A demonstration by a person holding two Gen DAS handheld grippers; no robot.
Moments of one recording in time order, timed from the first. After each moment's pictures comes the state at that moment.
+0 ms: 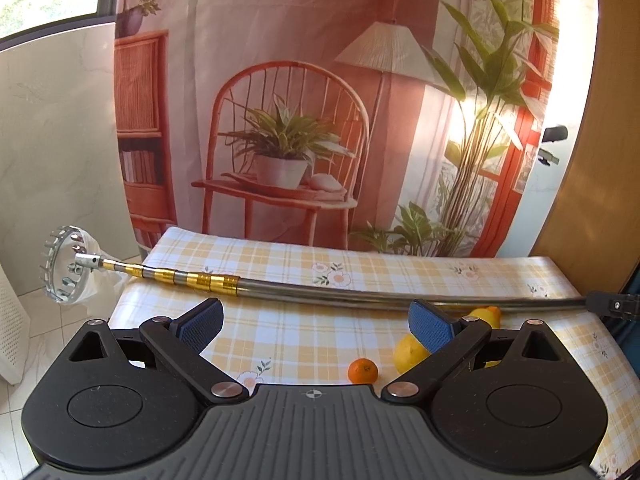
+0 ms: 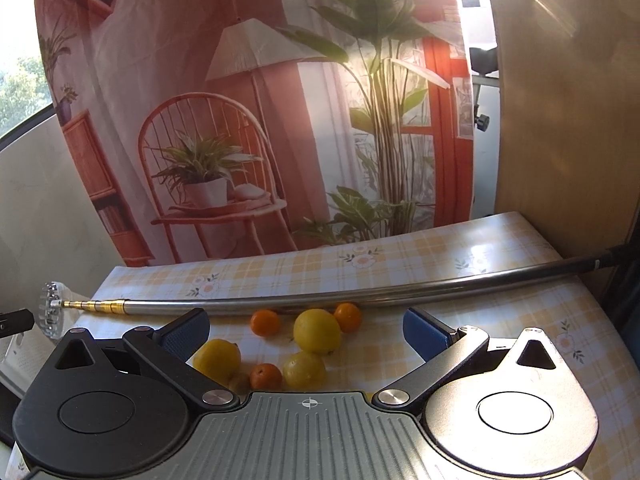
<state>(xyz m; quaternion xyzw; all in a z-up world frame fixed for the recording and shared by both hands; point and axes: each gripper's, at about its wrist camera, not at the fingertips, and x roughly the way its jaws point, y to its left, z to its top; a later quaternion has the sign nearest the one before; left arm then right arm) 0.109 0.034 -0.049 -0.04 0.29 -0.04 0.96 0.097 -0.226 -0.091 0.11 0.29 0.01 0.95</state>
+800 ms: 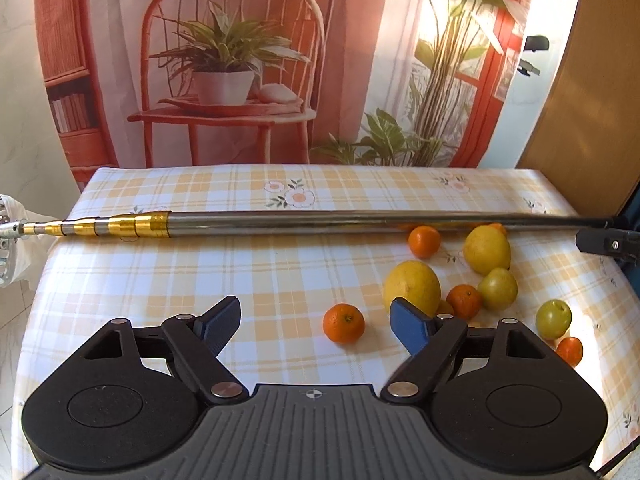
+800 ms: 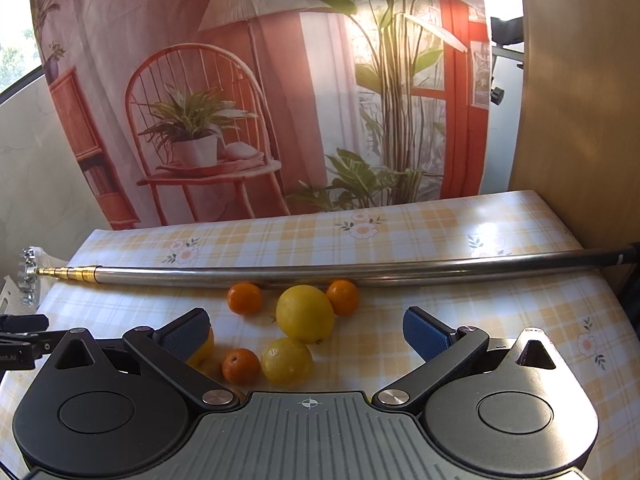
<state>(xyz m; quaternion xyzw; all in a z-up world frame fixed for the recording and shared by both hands) 0.166 0.014 -0.138 -0.01 0.41 -0.12 0.90 0.146 -0.221 -0.139 0.09 0.34 0.02 0.94</state>
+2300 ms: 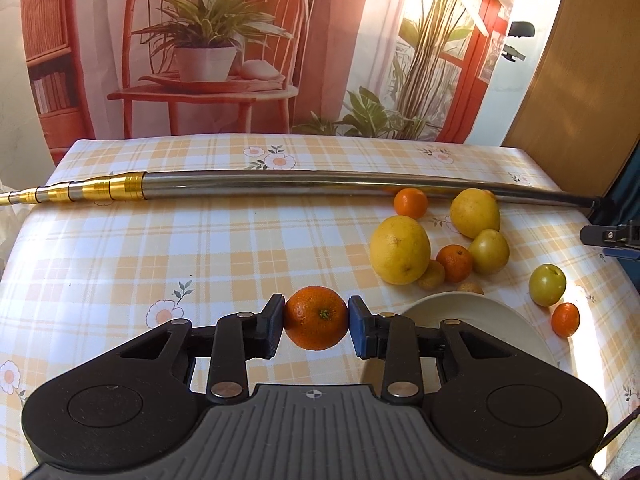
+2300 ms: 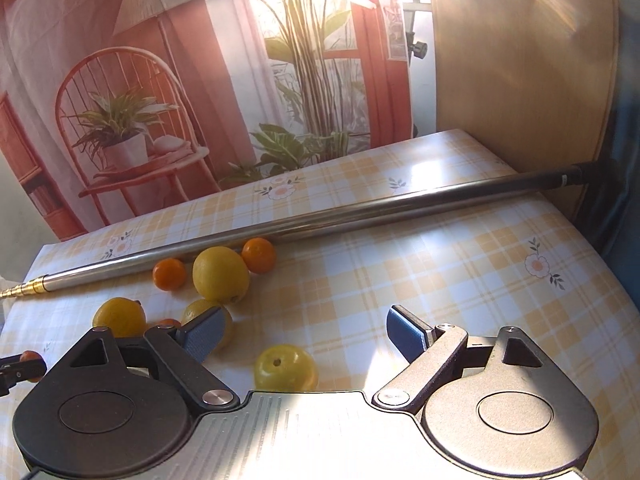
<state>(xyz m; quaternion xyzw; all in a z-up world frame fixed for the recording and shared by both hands) 0.155 0.019 -0.156 -0.02 0.40 -0.14 0.90 0.120 -0.263 -0.174 0.15 0.36 -0.07 0.92</state>
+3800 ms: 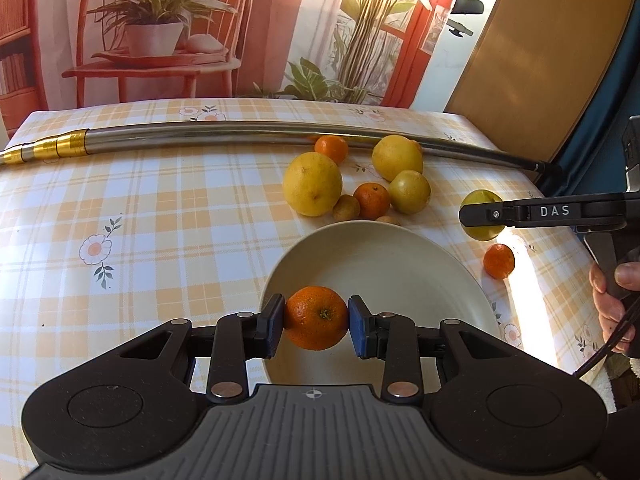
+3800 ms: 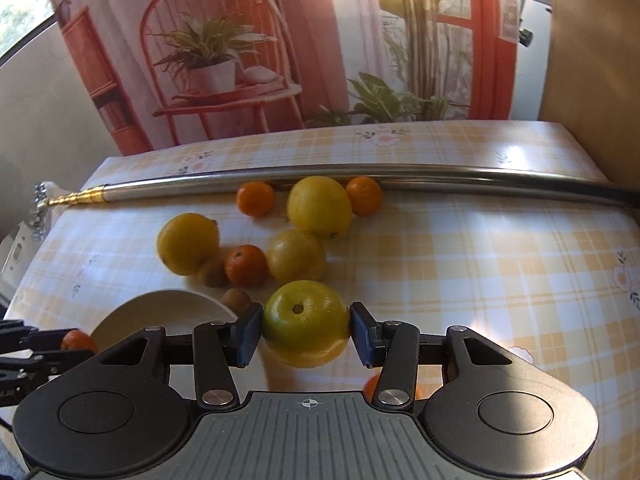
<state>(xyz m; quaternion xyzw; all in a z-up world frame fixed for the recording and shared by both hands) 0.108 0.001 -0.185 -0.02 0.43 -0.21 0.88 0.128 -0.207 -0.191 0.07 0.42 0.08 0.90</state>
